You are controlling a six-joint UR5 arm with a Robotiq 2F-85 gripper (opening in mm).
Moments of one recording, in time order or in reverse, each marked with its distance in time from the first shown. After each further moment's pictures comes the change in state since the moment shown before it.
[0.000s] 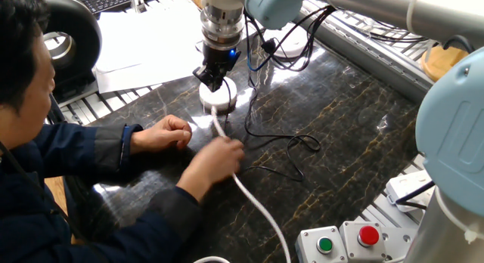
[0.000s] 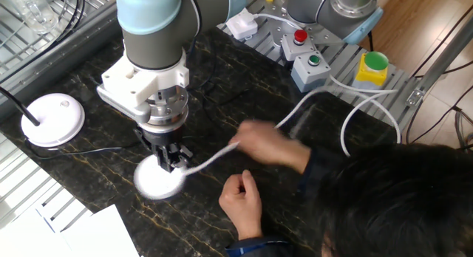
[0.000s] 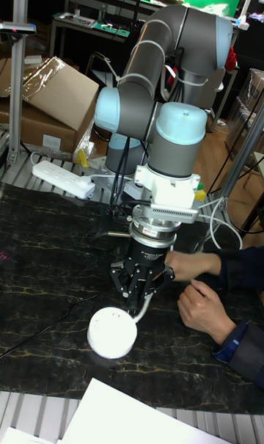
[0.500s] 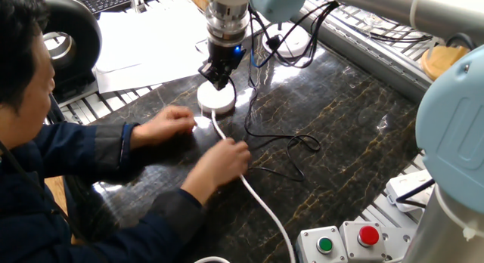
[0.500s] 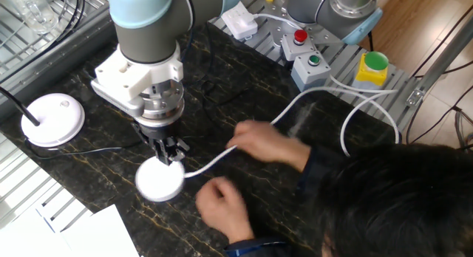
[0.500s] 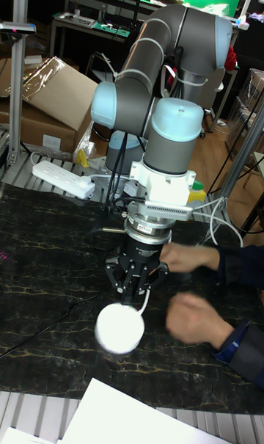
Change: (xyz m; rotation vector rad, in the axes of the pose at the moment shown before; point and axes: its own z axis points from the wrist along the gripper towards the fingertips) arm 0.010 -0.015 -0.009 0.011 0.043 0.008
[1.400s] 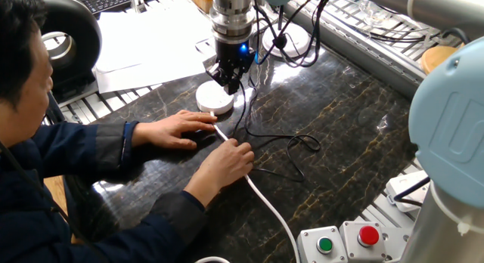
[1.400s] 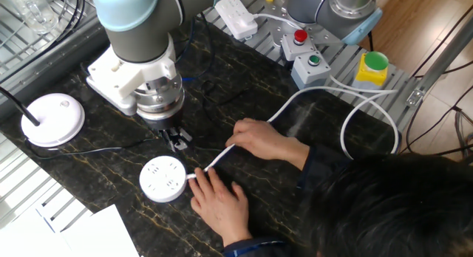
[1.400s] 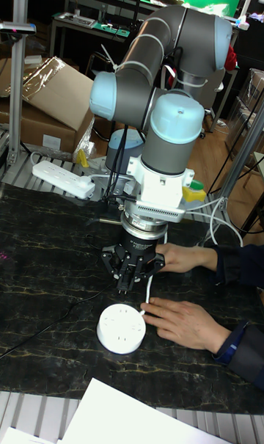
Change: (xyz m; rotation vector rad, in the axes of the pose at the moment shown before) arm 0.027 -0.007 -0.002 0.018 0.111 0.082
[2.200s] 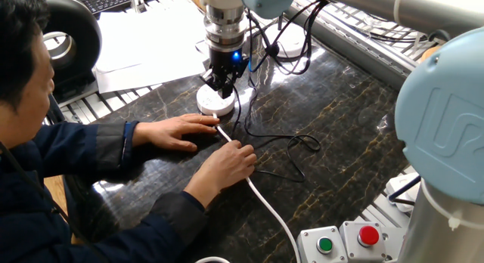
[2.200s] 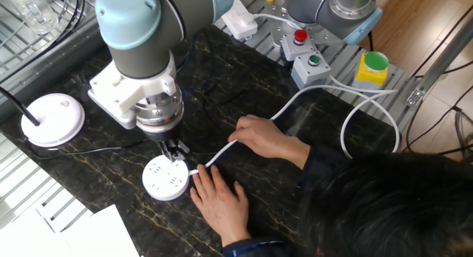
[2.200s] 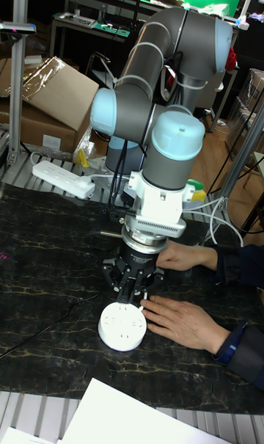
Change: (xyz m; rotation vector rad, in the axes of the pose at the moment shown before) arm -0.015 0.011 0.023 0.002 -0.022 0.023
